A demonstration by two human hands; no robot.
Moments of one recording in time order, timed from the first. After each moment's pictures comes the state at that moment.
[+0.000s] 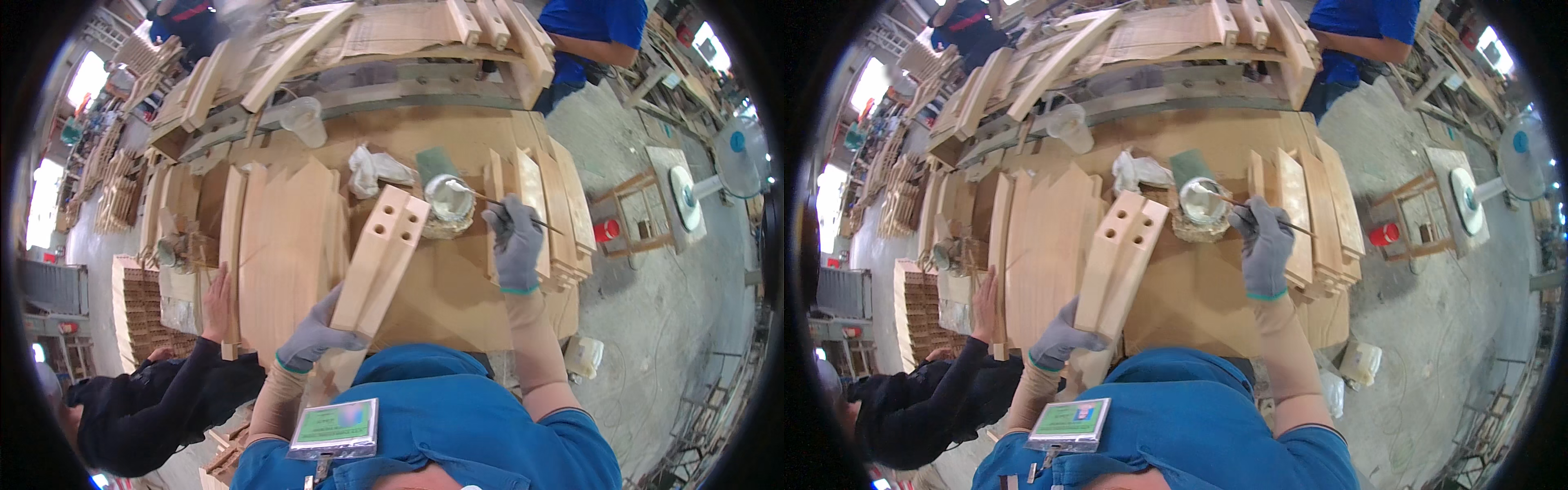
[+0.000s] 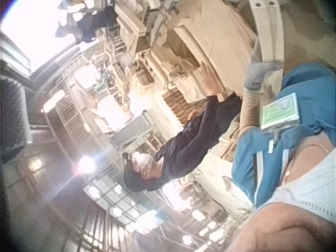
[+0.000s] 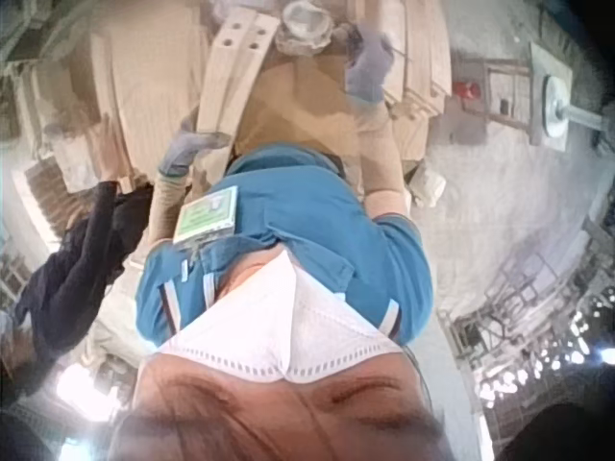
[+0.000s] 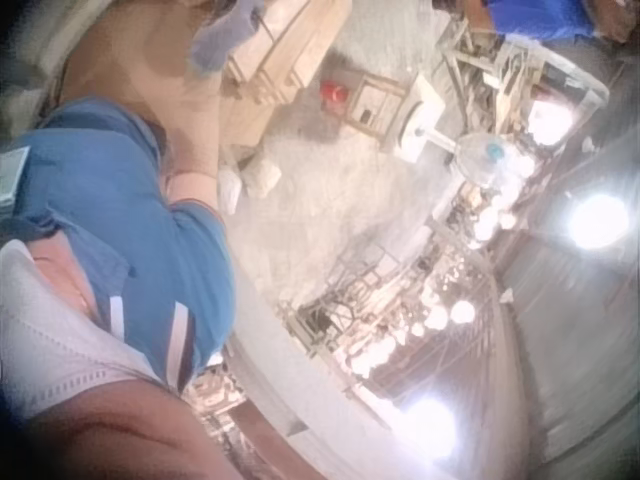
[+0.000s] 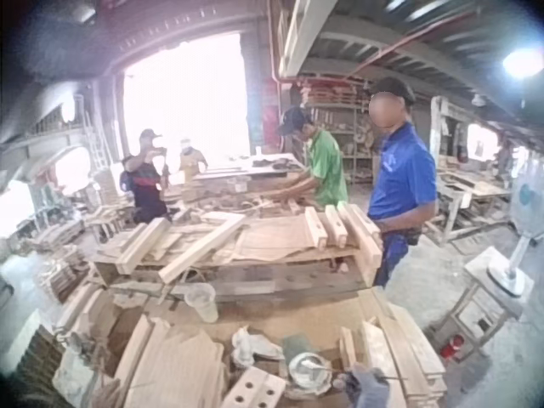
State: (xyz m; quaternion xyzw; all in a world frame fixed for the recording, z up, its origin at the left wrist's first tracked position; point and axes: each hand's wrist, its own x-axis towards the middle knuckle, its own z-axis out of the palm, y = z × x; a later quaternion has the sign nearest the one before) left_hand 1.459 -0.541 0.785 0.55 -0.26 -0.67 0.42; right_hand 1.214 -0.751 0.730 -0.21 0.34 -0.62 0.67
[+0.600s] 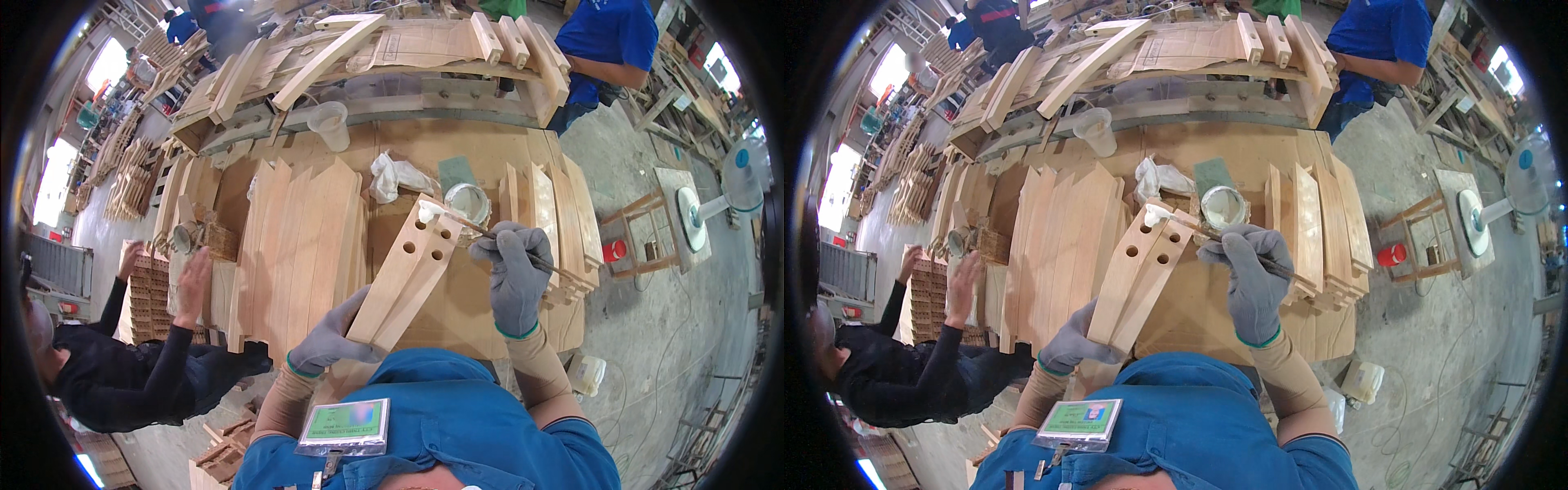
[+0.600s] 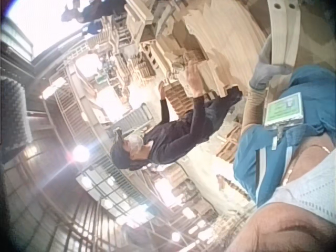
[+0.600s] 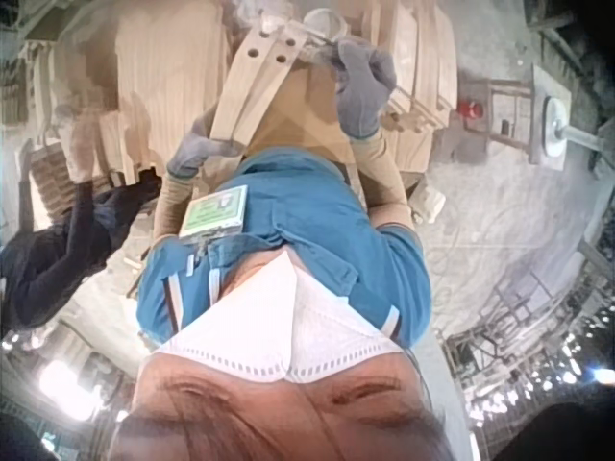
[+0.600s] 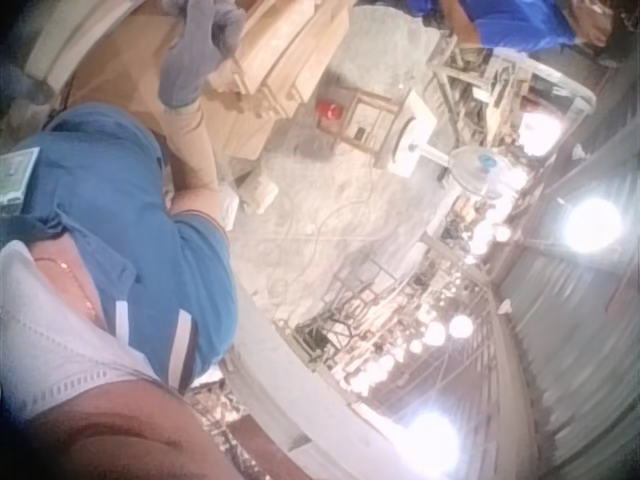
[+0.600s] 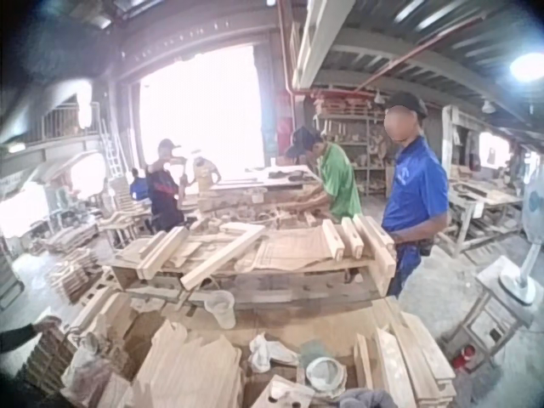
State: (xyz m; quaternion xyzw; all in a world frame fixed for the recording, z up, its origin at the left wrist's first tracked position) left_hand 1.453 -0.524 0.809 0.52 -0.33 -0.67 0.41; right_hand 1.244 -0.675 0.808 -0.37 0.23 -0.61 0.66
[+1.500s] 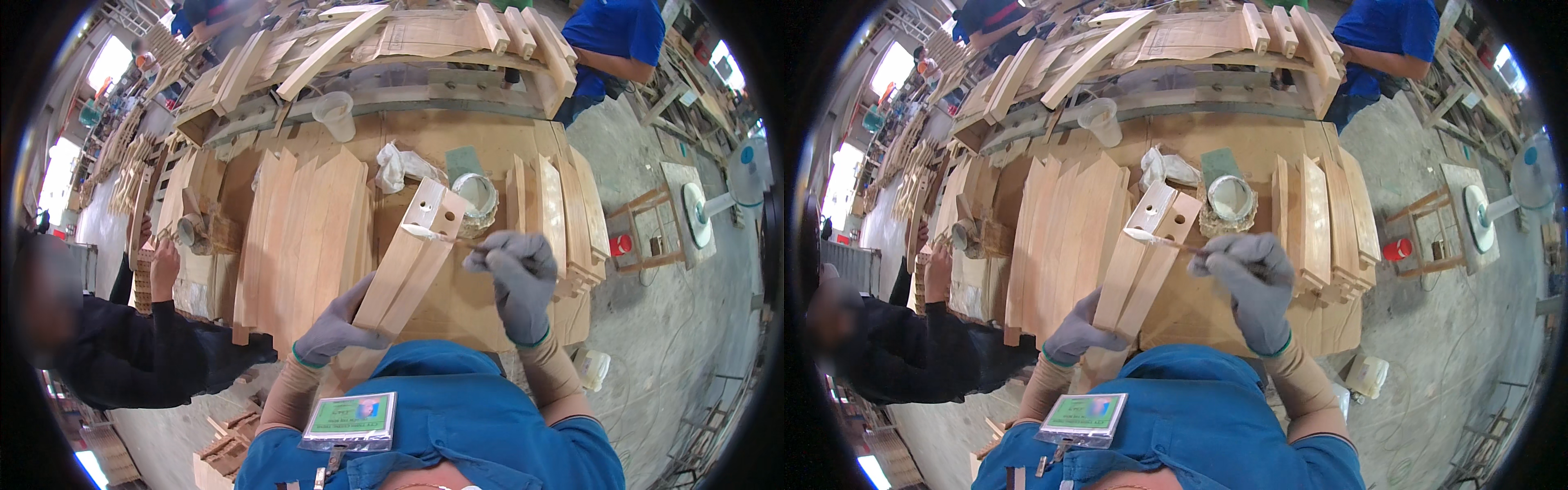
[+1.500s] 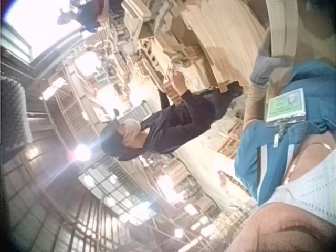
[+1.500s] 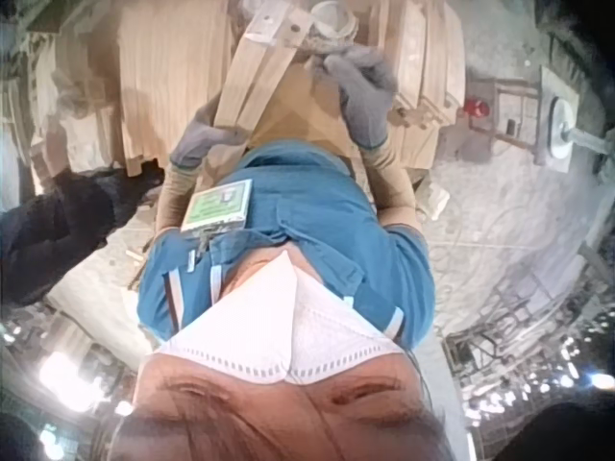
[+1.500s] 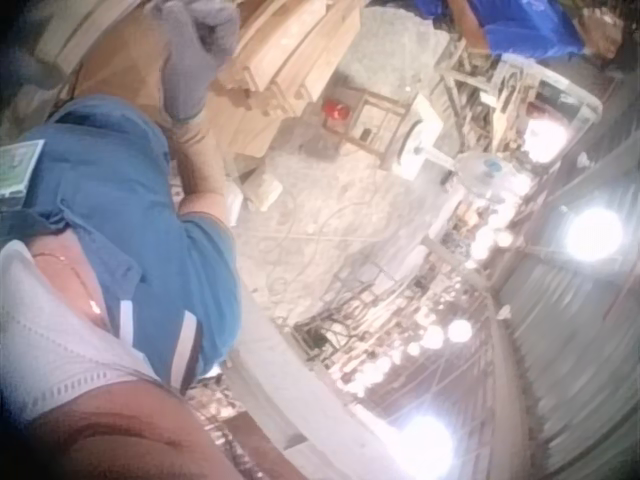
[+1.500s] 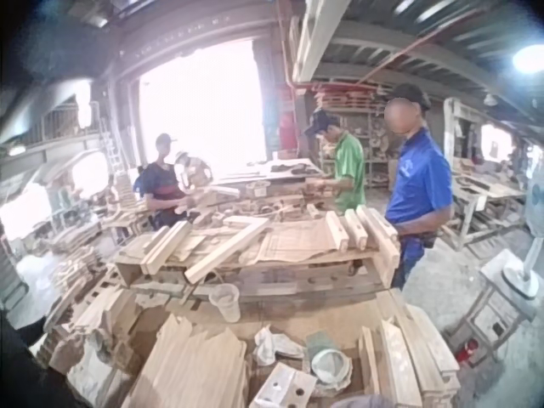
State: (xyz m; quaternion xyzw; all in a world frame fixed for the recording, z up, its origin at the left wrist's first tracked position) left_hand 1.453 -0.523 0.807 0.53 -0.31 -0.66 0.43; right_hand 1.237 -0.654 0.827 -0.44 0.23 -0.53 0.69
